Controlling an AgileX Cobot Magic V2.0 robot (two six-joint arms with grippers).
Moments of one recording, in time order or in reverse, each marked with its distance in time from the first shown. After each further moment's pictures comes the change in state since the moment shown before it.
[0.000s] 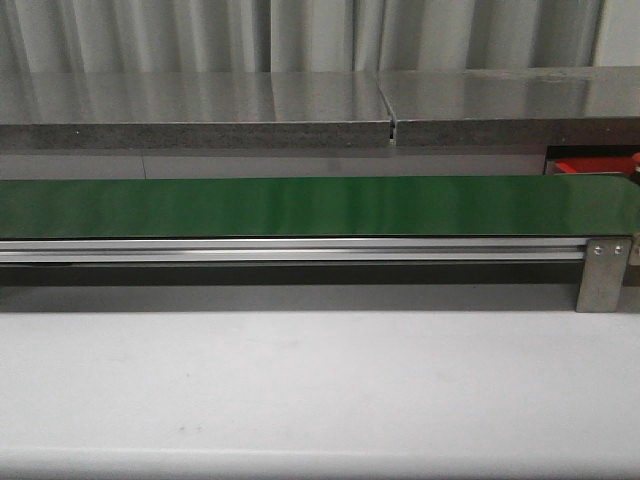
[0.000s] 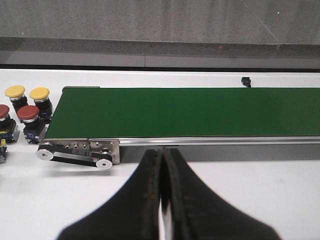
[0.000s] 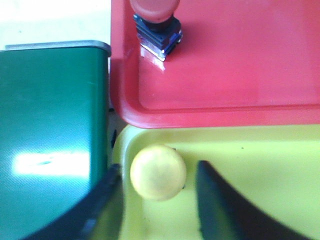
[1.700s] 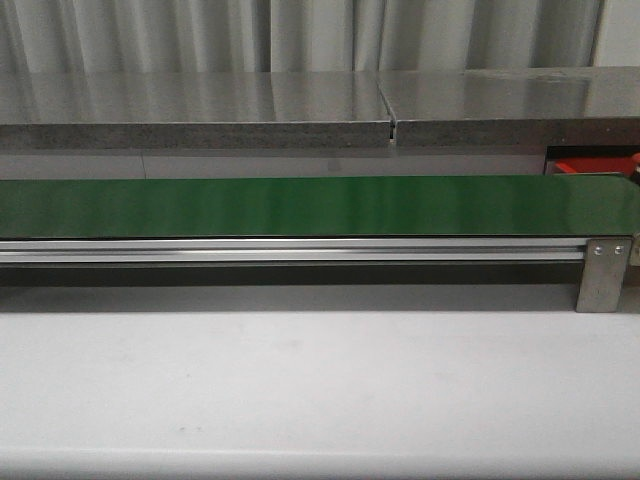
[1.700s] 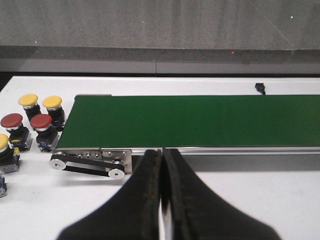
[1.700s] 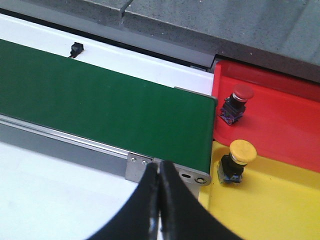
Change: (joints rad) left arm 0.000 0.076 0.000 0.040 -0.078 -0.002; right arm 0.294 -1.019 0.641 0.001 -0.163 -0.077
